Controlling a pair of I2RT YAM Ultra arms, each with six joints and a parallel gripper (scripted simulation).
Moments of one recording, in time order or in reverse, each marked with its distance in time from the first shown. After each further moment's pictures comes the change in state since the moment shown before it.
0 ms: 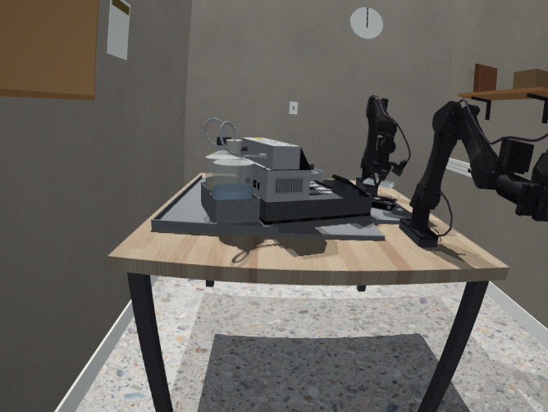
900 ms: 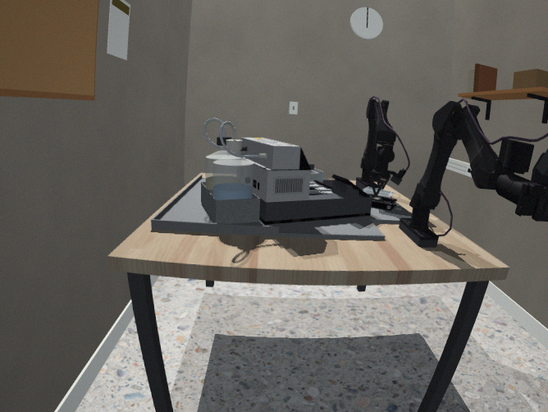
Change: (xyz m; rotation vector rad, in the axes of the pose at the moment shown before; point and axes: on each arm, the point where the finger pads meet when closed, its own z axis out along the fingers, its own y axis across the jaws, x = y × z) left arm 0.000 0.000 0.000 0.000 0.000 0.000; right arm -0.002 -0.003 0.039 0.014 -0.010 0.003
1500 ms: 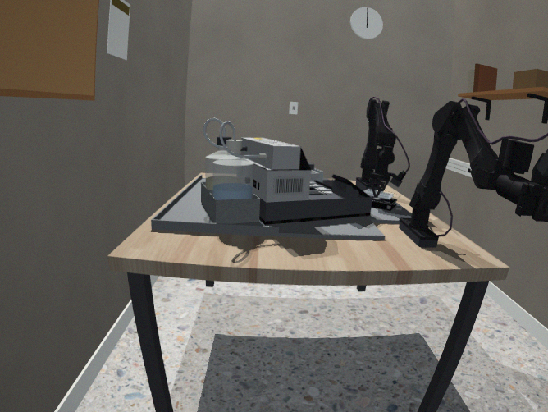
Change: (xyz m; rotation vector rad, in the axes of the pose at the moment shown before) left arm 0.000 0.000 0.000 0.000 0.000 0.000; right arm -0.002 -0.003 0.009 0.013 -0.006 -0.004
